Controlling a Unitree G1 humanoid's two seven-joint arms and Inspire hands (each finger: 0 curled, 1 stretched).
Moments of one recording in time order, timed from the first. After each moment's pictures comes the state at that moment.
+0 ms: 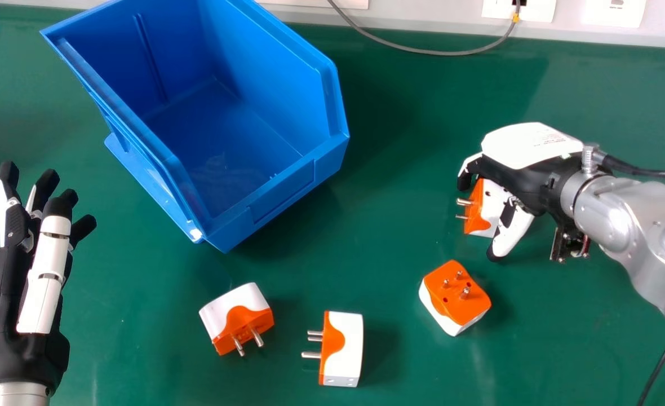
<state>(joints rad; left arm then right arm) 0.34 0.15 0.36 -0.13 -0.27 -0.23 -0.21 -0.69 -0.59 0.51 0.71 -0.82 -0.17 0.22</state>
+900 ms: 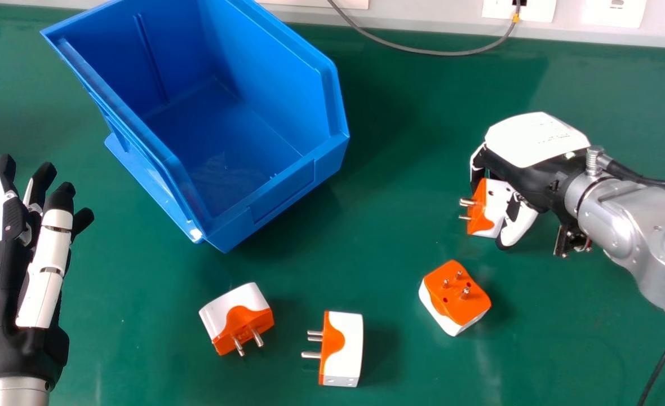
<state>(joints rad) 0.34 0.15 0.35 -0.17 -0.28 -0.20 -0.20 -0.70 -0.57 0.50 0.76 -0.84 -0.16 0.14</state>
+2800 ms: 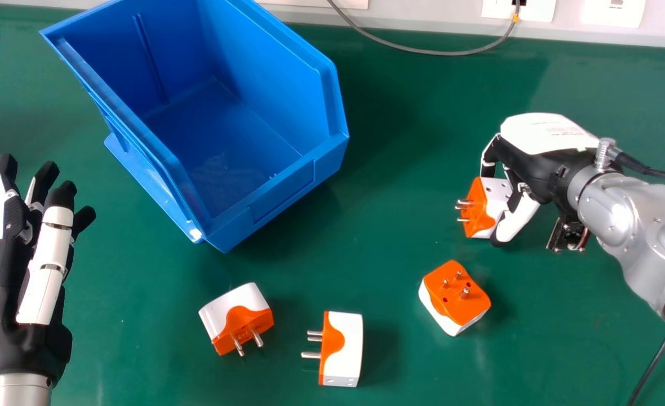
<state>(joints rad) 0.33 0.14 0.35 -0.17 -0.29 -0.18 -0.19 -0.69 -0.55 0.46 0.73 -0.72 -0.06 0.22</state>
